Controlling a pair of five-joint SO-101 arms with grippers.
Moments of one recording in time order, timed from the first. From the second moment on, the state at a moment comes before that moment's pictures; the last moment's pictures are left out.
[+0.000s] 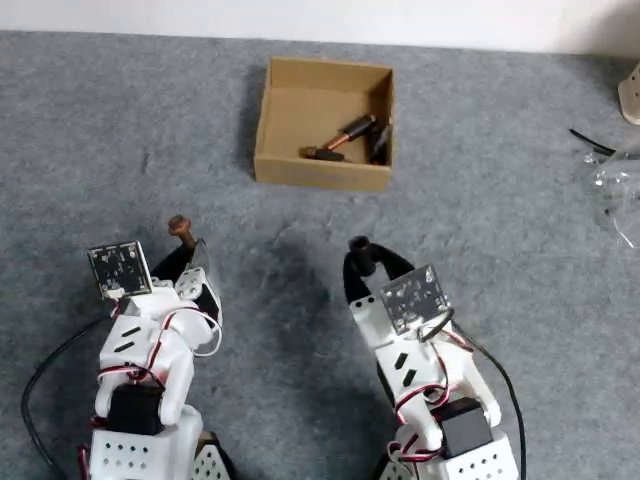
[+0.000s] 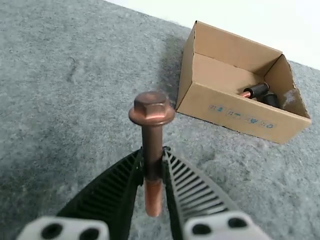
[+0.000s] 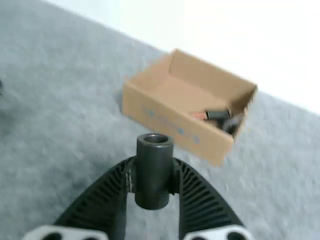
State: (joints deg) left arm -1.0 -103.7 90.8 44.6 22.0; right arm -26.3 -104.7 87.7 37.1 13.1
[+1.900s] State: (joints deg) left arm 18.0 -103.7 81.2 40.9 37.2; right arm -43.6 -104.7 95.3 29.1 21.3
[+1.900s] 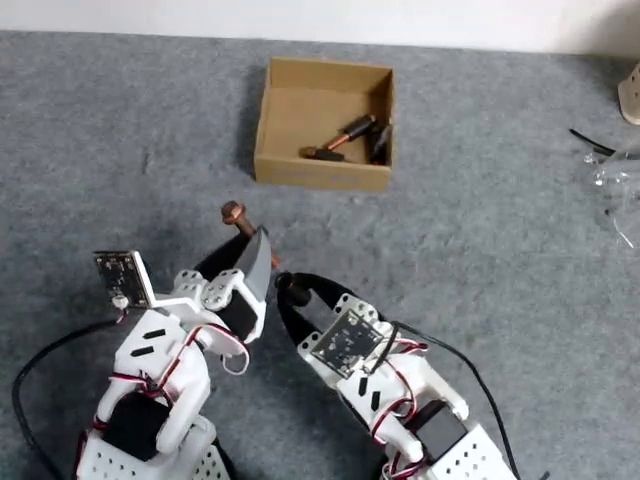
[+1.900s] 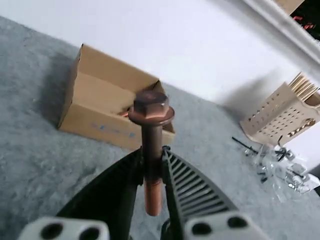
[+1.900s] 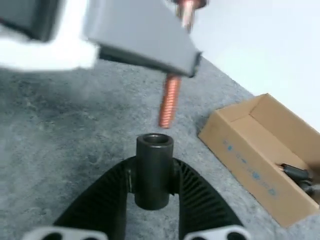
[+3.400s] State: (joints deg) left arm 25.1 -104.4 83.0 42.7 37.3; right arm -42.9 -104.5 95.4 29.1 21.7
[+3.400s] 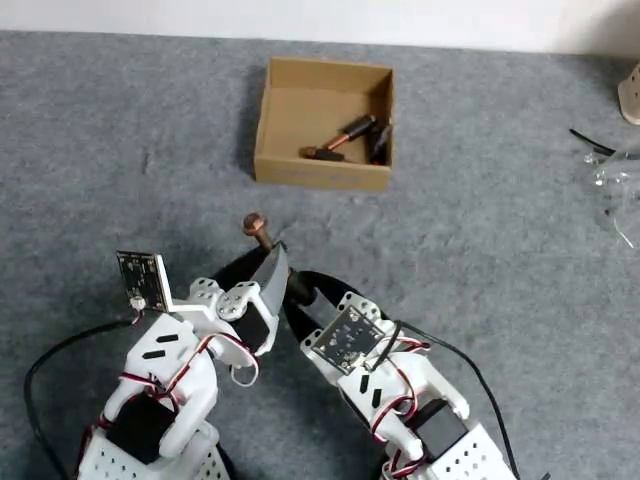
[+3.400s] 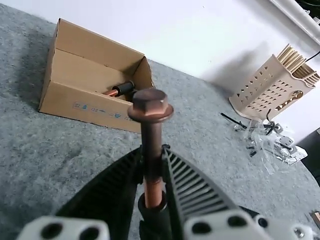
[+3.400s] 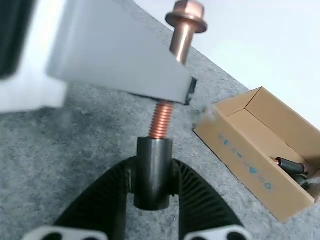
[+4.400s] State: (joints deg) left arm 30.1 -103.7 79.9 50.2 42.9; right arm -42.1 -104.7 95.4 29.1 19.9
